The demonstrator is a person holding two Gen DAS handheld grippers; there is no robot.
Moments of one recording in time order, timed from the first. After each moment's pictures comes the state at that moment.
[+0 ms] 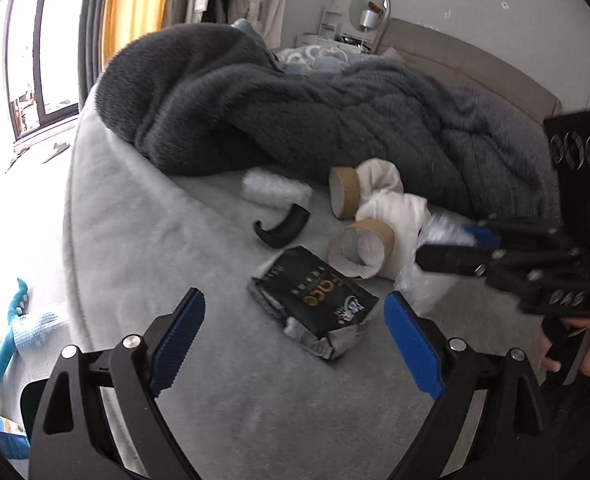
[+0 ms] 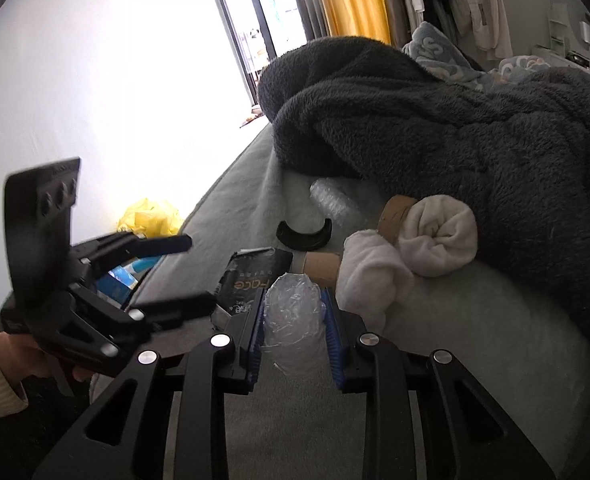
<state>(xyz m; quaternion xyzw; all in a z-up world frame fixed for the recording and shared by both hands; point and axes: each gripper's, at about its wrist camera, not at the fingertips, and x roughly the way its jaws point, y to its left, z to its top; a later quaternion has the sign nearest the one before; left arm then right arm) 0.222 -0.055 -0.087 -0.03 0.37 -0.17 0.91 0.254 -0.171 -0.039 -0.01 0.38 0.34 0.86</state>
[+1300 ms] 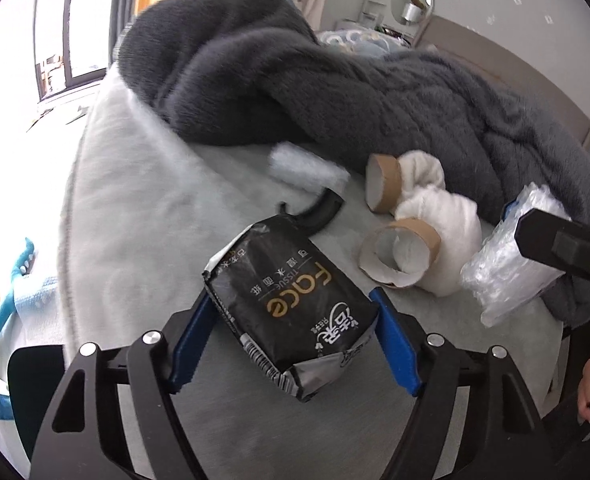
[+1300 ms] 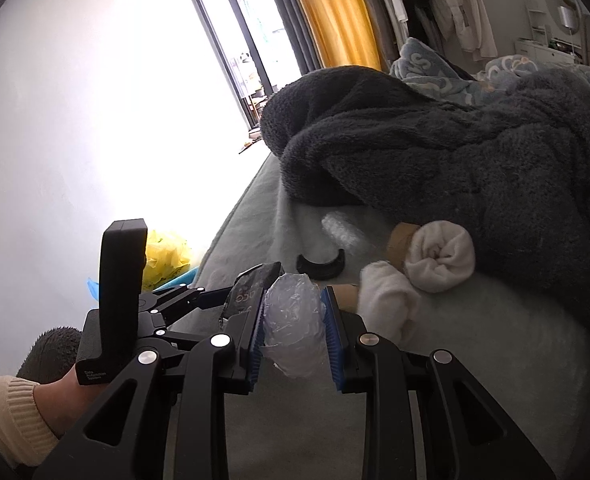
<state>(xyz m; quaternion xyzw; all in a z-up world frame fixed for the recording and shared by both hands) 0.242 -0.052 -0.105 -0.07 0.41 -0.11 0.90 0.245 -0.159 -0.010 0.03 0.37 0.34 0.86</state>
